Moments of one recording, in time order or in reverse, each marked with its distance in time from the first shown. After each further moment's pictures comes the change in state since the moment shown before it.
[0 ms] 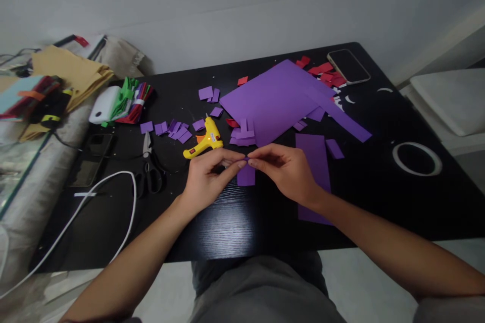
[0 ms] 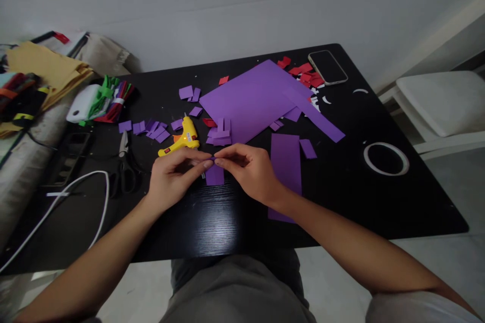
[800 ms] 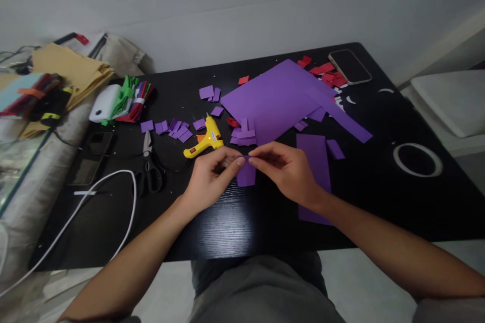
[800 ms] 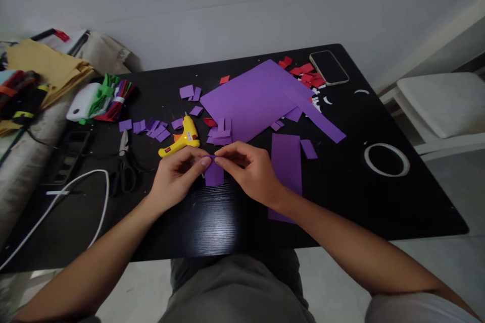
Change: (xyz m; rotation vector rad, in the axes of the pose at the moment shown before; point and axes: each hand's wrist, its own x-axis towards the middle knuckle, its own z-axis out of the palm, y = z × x) left_hand 0.000 0.002 0.001 -0.055 -0.081 -0.103; right_hand -0.001 -0.004 0.002 -0.016 0.002 -0.015
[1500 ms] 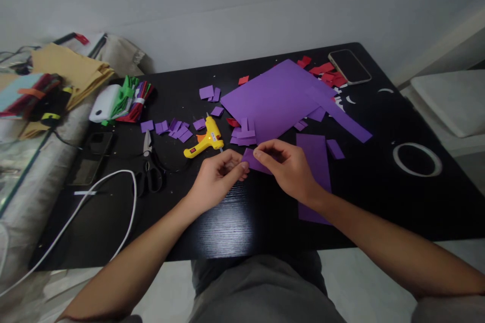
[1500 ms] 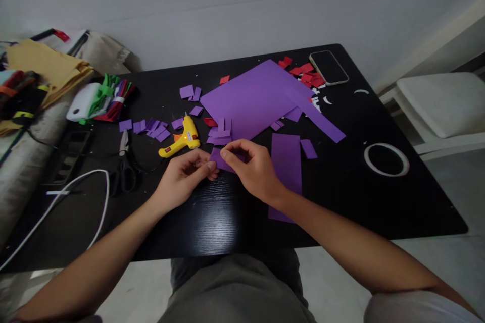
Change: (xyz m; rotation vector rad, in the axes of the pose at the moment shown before) left_hand 0.000 -0.002 0.007 -0.209 -0.100 -0.225; right_hand 0.006 0.009 -0.002 -0.025 0.077 0.026
